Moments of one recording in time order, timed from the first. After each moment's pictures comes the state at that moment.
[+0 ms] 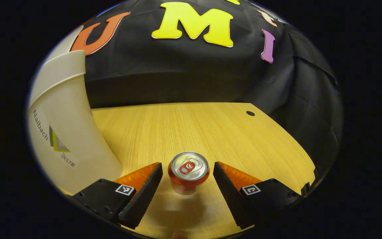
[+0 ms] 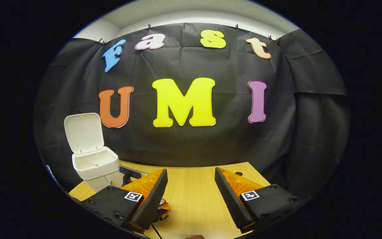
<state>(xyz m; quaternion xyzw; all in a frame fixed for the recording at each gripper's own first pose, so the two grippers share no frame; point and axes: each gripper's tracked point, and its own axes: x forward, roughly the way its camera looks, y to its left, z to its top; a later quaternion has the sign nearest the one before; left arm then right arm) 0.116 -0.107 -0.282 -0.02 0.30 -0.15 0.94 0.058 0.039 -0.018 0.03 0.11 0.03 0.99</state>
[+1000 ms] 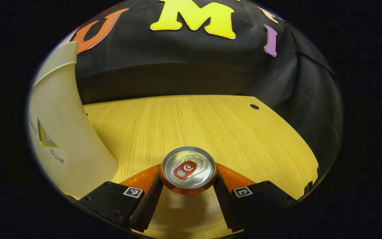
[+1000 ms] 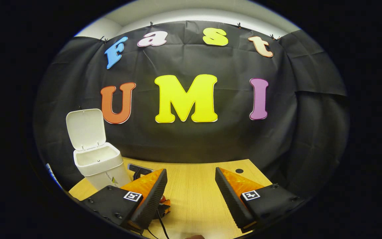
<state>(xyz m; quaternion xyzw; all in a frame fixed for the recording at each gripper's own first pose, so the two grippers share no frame) 0.121 -0.106 -0.287 0.01 0.30 -0.14 0.94 0.049 0.042 -0.024 0.03 0.12 0.03 0.99</state>
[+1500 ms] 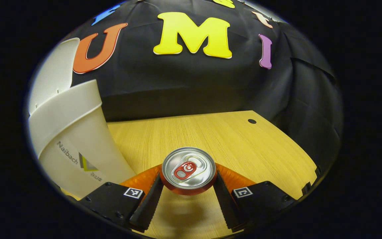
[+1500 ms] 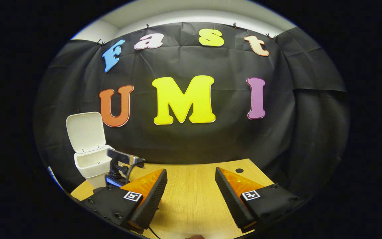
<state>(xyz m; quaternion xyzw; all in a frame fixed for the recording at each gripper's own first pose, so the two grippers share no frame) 0.115 -0.081 -0.205 0.02 0.23 -0.13 0.96 0.046 0.031 -0.023 0.05 0.11 0.03 0.99</state>
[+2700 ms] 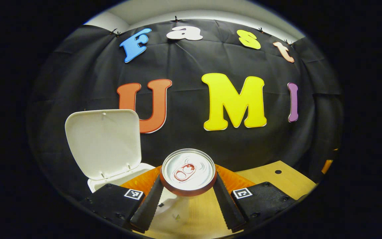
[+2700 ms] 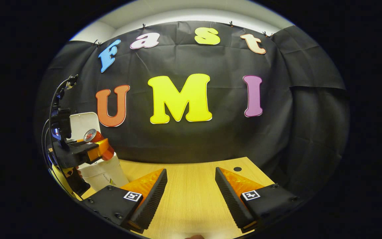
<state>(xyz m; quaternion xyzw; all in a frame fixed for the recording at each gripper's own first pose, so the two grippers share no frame) 0.134 0.063 -0.009 0.02 0.03 0.03 1.00 0.052 0.026 -0.030 0.05 0.12 0.02 0.99</state>
